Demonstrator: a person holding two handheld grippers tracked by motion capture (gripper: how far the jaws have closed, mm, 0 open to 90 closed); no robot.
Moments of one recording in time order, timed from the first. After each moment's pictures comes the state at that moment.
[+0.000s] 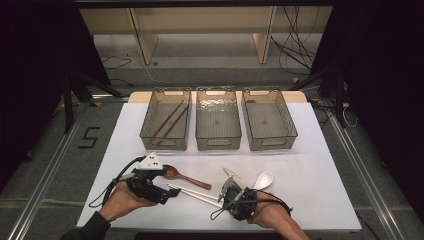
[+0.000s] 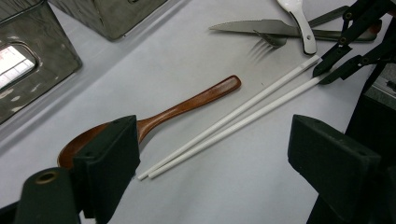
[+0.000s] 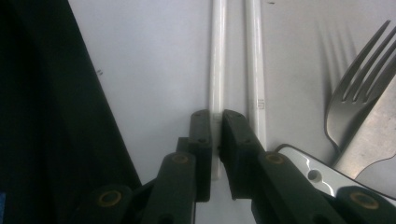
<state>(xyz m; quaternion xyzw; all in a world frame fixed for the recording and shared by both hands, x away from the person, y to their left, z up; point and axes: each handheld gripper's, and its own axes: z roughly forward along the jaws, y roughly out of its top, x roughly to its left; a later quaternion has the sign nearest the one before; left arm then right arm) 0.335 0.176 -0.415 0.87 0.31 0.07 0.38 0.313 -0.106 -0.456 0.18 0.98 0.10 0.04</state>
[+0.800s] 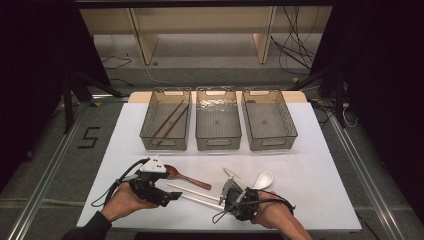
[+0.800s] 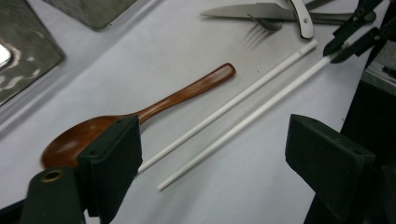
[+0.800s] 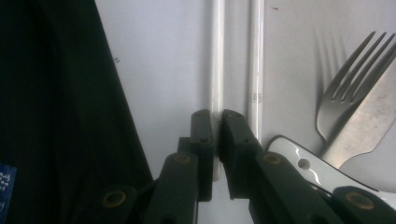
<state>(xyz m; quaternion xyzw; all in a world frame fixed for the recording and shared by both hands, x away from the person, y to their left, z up) 0.335 0.169 -0.424 0.89 0.28 0.06 0.36 0.308 -0.109 -0.444 0.15 0.98 0.09 0.04</state>
